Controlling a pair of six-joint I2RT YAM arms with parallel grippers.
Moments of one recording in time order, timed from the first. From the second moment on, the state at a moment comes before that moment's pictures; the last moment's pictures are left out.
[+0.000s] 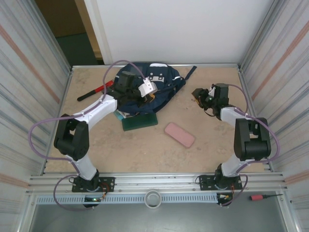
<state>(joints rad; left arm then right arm) -0.47 1.72 1.30 -0.26 0.53 0.61 0.04 1.64 0.88 0.20 -0.50 1.00</state>
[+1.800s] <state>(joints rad) -0.45 1.89 1.45 -0.24 0.00 0.23 0.29 1.50 0.70 0.10 -0.13 0.89</state>
